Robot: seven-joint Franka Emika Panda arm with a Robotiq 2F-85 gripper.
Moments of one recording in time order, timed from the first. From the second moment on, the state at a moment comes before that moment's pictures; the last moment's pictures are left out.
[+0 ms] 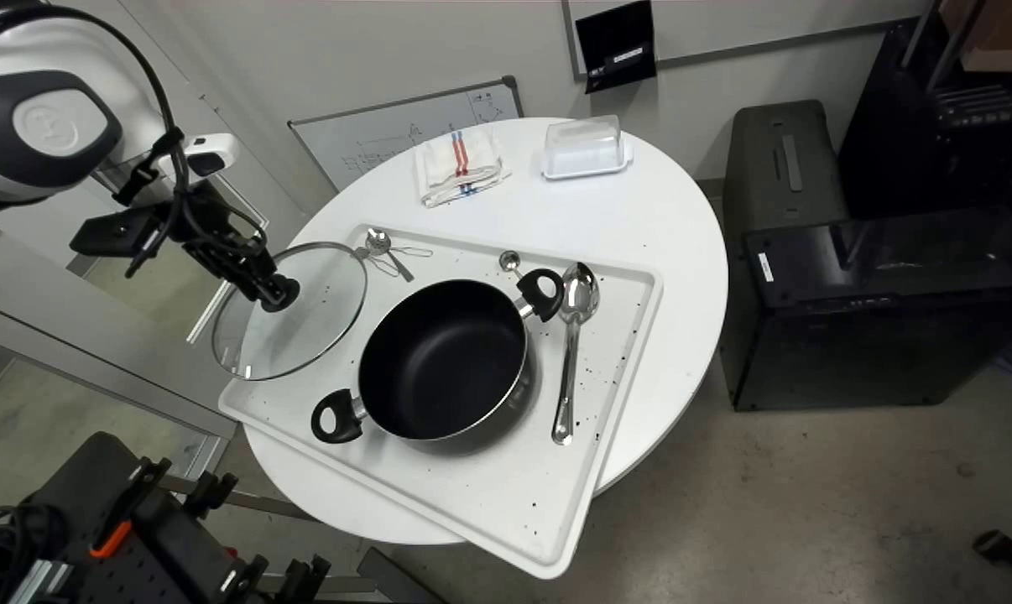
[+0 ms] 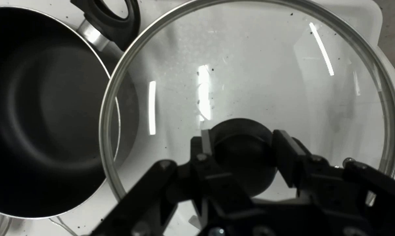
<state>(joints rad) 0.27 0.38 0.04 -2.32 -0.14 2.53 0.23</state>
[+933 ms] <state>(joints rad) 0.07 0.28 -0.04 -2.38 -0.14 2.53 0.23</state>
